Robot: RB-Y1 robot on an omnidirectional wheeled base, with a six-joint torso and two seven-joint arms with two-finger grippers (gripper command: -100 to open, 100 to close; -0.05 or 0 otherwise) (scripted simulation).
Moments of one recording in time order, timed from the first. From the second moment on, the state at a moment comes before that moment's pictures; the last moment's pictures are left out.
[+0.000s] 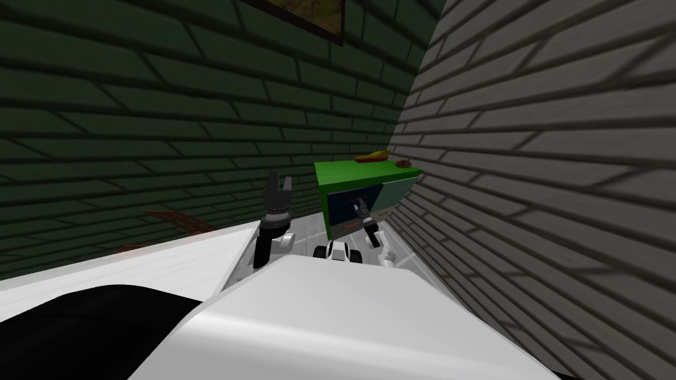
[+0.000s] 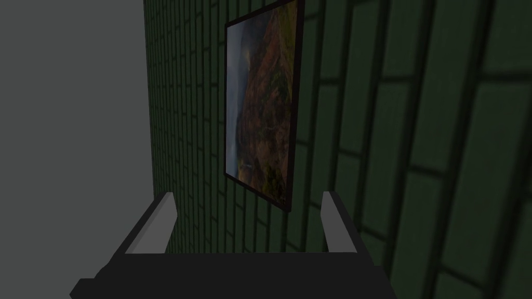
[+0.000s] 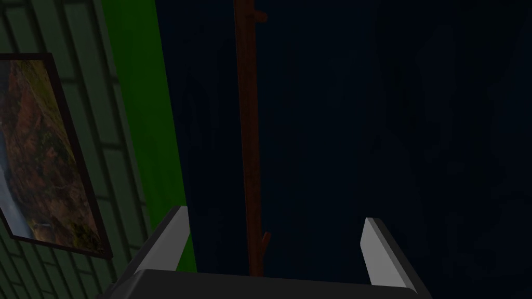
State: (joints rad) left arm 0.47 0.05 0.01 -2.37 -0.10 -0.55 -0.04; right arm 0.09 0.03 -0.03 -1.52 0.95 -0.56 2.14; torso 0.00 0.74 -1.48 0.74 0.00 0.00
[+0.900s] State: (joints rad) left arm 0.47 0.05 0.01 -2.37 -0.10 -0.55 -0.04; right arm 0.07 0.01 -0.01 -1.54 0.96 -0.53 2.10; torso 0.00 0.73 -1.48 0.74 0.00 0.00
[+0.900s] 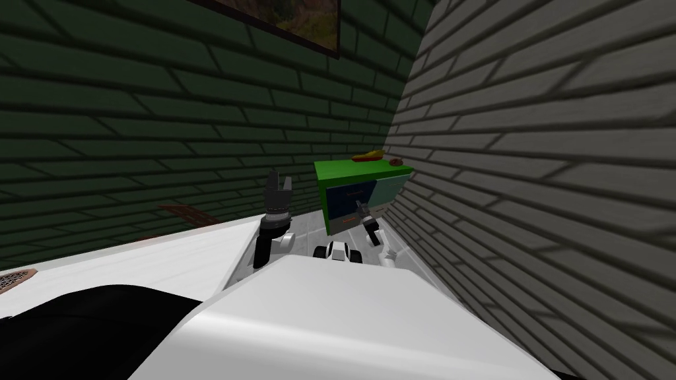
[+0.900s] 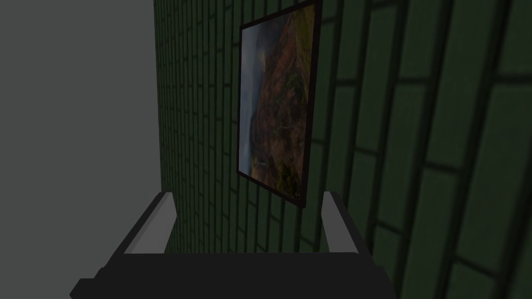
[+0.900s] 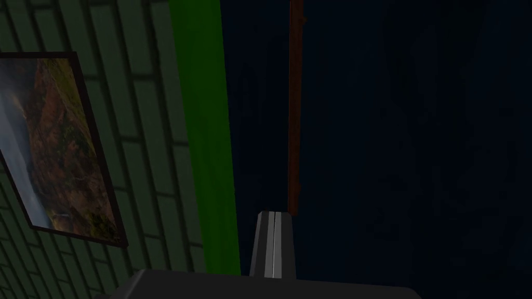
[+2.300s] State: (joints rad) left arm 0.47 0.05 0.01 -2.37 -0.10 -0.55 -0.04; right arm 0.04 -0.06 -0.01 -1.54 0.97 -0.49 2.07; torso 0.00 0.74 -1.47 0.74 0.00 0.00
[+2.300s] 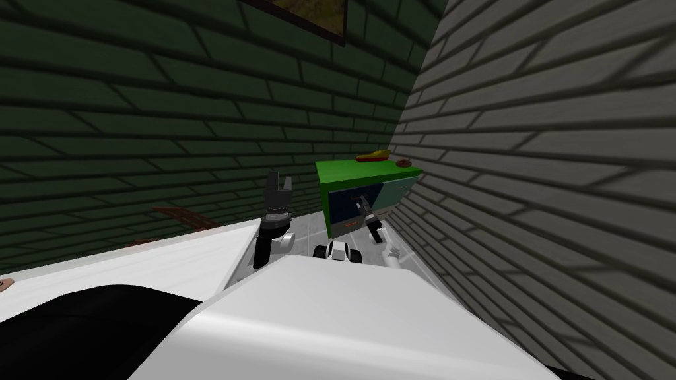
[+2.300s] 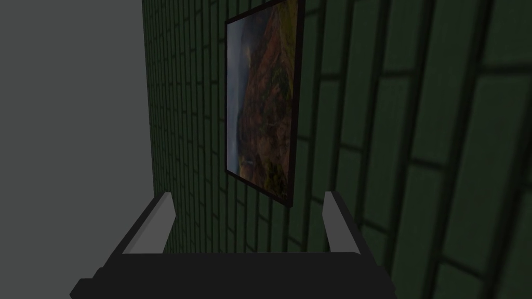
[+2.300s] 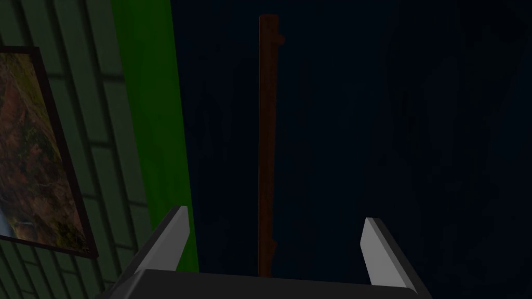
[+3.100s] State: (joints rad) left arm 0.47 0.05 0.01 -2.37 -0.10 -0.55 -0.04; right arm 0.03 -0.01 -0.01 -1.54 0.97 -0.48 2.06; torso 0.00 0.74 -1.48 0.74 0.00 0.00
